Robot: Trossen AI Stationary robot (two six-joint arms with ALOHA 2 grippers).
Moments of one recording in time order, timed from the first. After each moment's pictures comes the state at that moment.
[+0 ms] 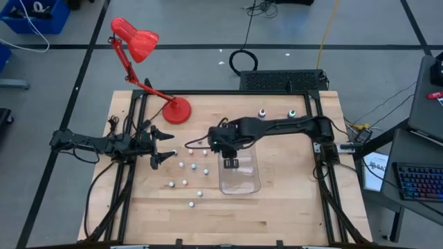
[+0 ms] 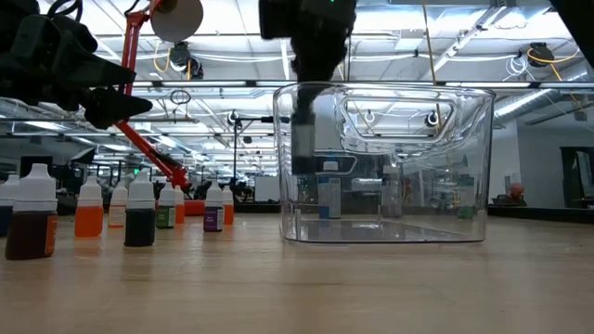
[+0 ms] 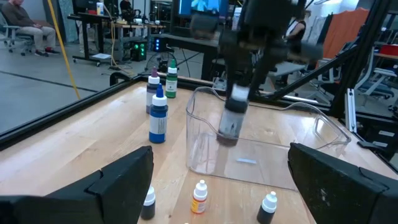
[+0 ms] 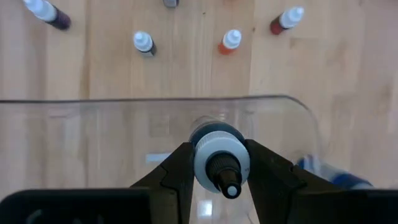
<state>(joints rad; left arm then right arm) -0.15 0.13 0.01 0.08 -0.29 -0.16 0.02 2.03 1.89 -1.10 0.05 -0.04</state>
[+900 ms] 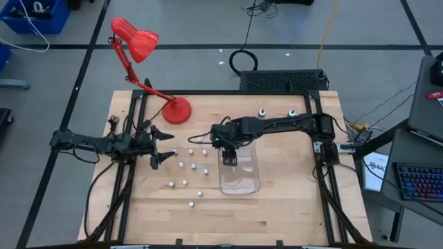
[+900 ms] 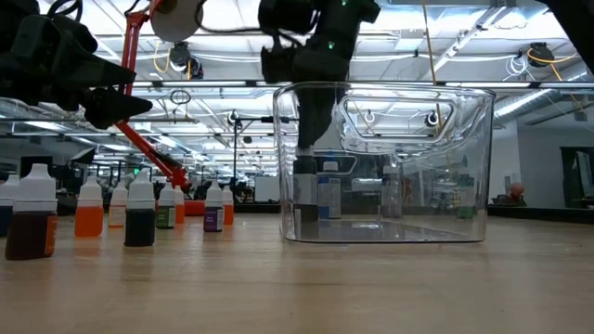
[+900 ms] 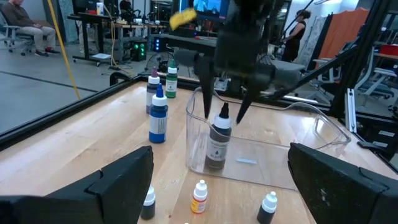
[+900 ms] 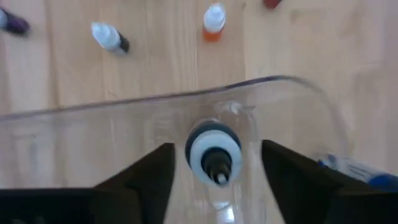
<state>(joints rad) -0.15 0.13 0.01 0.08 -0.29 -0.16 -0.04 2.00 1.70 -0.91 0.01 0.03</state>
